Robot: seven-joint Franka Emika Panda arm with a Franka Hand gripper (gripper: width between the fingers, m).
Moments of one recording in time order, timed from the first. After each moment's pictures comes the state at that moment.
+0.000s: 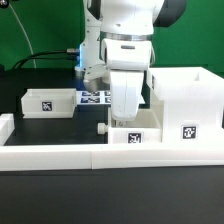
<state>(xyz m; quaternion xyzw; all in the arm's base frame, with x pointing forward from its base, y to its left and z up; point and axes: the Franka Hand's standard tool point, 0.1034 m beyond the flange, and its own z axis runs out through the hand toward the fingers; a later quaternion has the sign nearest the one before) 0.533 0.001 0.013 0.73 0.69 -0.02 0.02</state>
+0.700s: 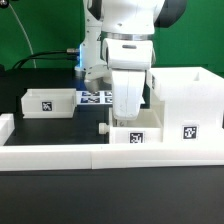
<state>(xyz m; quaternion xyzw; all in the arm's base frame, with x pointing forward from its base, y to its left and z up) 0.534 0.003 0.013 0.72 0.69 -0.02 0.02</state>
